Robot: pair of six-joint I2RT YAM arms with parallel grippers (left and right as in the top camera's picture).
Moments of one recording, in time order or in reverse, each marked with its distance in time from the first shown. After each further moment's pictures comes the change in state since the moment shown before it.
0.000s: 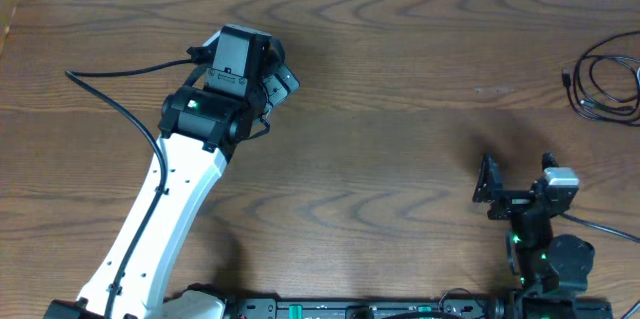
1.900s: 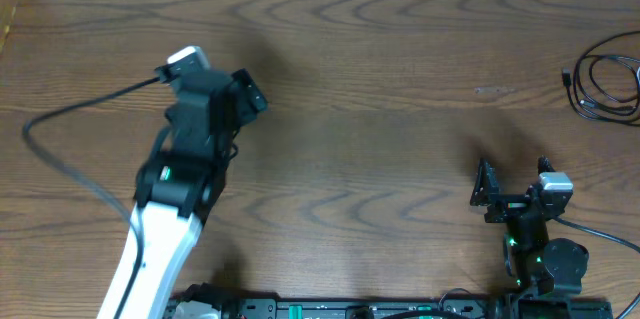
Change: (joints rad) left arm 0.113 -0.348 -0.440 0.493 -0.122 0.361; right arm 0.000 -0.056 -0.042 -0.013 -0.002 0.000
